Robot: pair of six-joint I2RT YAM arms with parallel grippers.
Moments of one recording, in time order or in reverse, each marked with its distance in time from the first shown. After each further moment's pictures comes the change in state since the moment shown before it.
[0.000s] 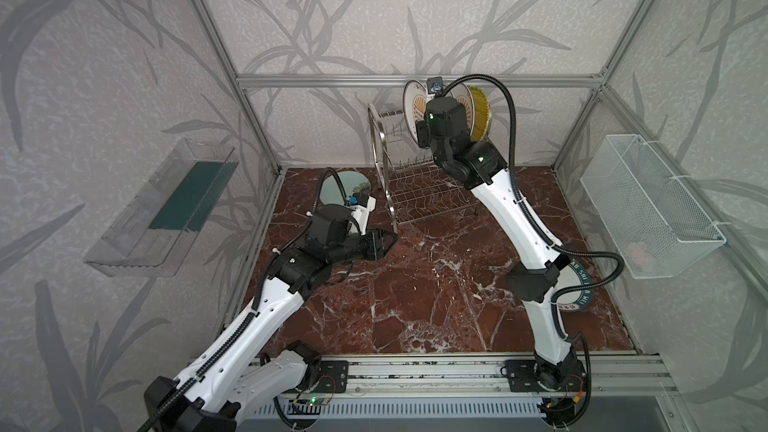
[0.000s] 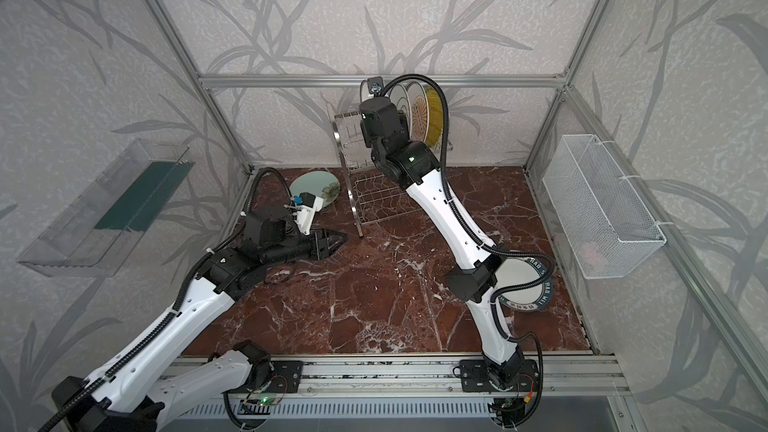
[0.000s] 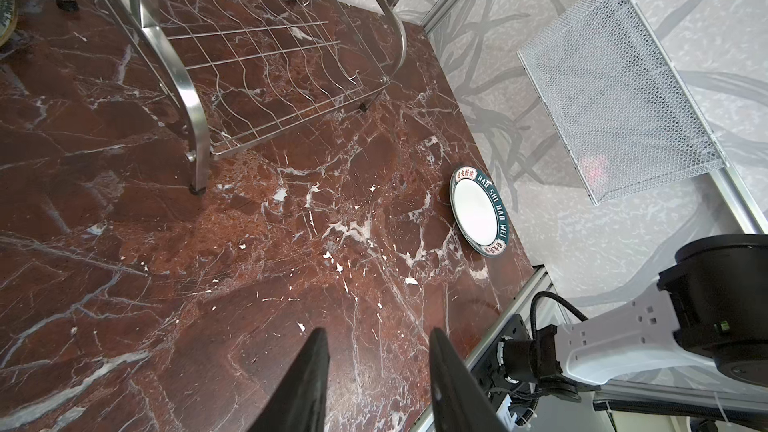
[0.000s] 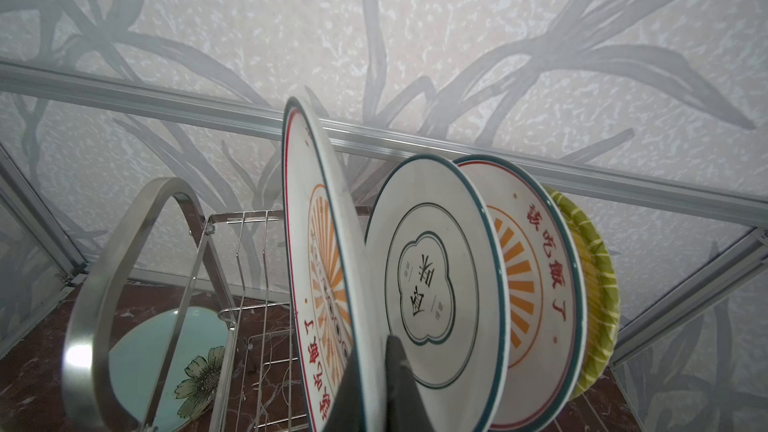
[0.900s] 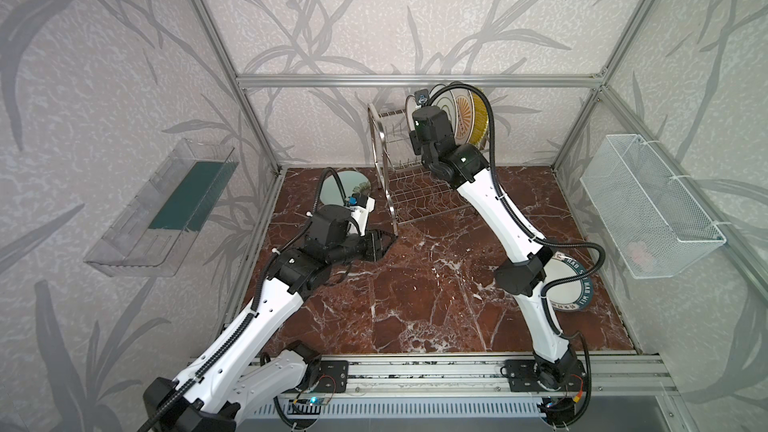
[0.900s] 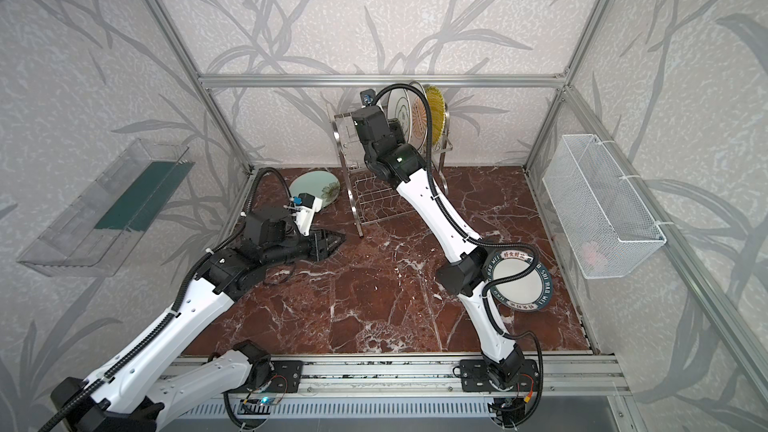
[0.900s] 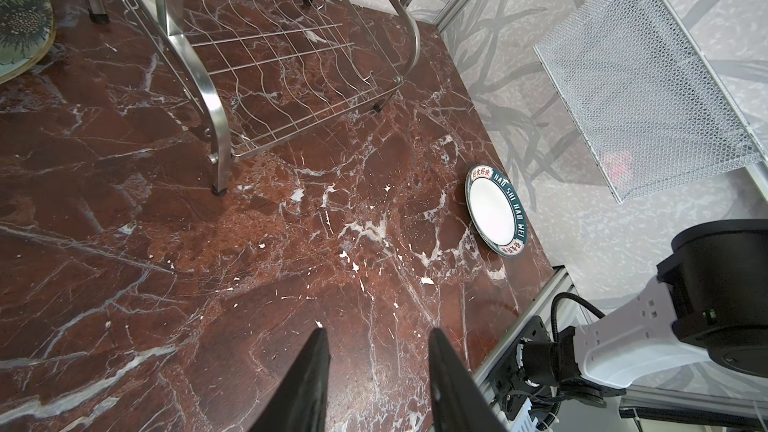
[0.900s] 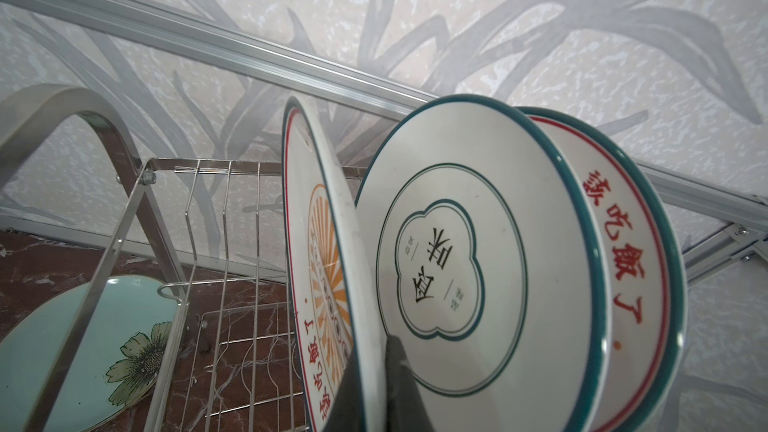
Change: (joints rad) left arm 0.000 -0.005 0.000 -0.023 -0.040 0.036; right arm -0.019 0.090 0.020 -0.013 0.048 -0.054
